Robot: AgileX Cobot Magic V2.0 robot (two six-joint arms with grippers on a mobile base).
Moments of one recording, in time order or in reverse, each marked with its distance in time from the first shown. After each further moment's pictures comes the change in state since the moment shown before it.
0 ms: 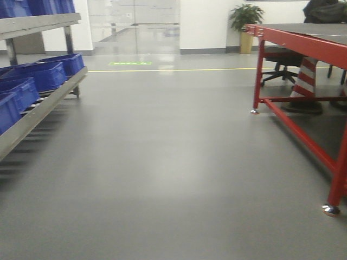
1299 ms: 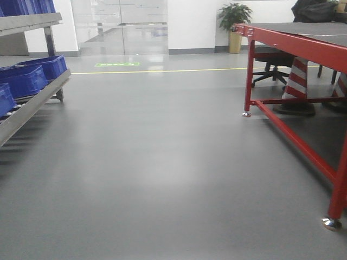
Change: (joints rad) left arm 0.000 0.000 0.000 -0.004 0.000 0.000; right arm 0.000 0.000 0.000 -0.004 0.000 -0.004
